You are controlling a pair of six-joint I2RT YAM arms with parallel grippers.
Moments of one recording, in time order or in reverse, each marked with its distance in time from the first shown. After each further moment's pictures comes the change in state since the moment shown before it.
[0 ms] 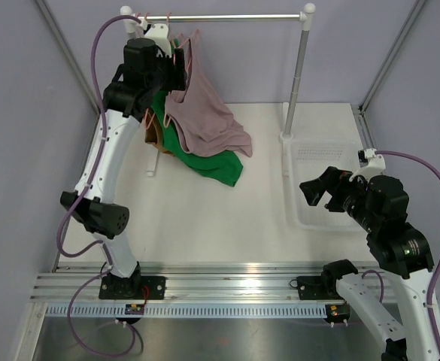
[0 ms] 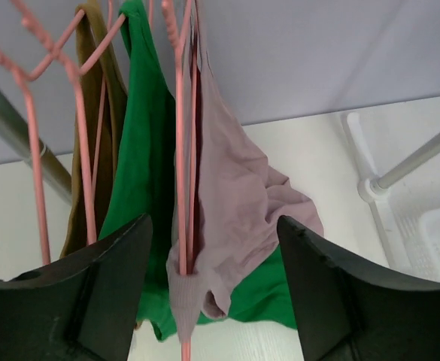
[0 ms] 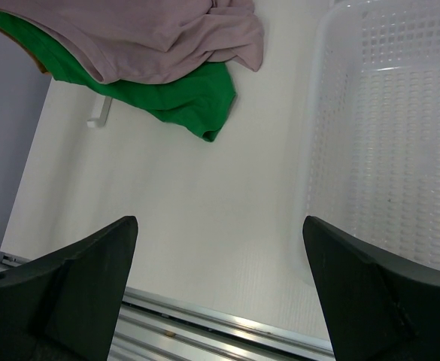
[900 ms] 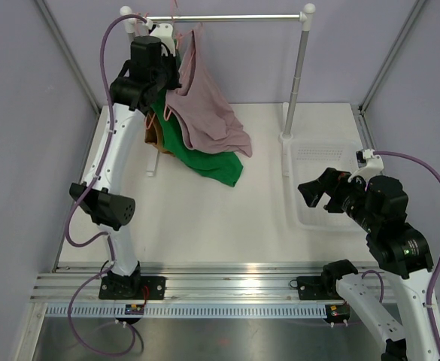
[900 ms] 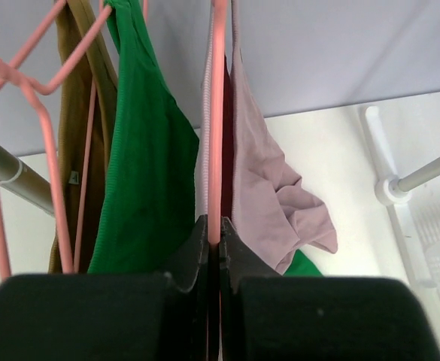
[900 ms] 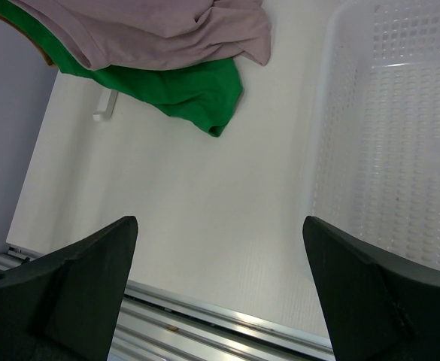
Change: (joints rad) left arm 0.008 0.170 0.161 -0.056 -0.010 0.008; right arm 0.000 -0.002 -0.006 0.001 -0.030 0.000
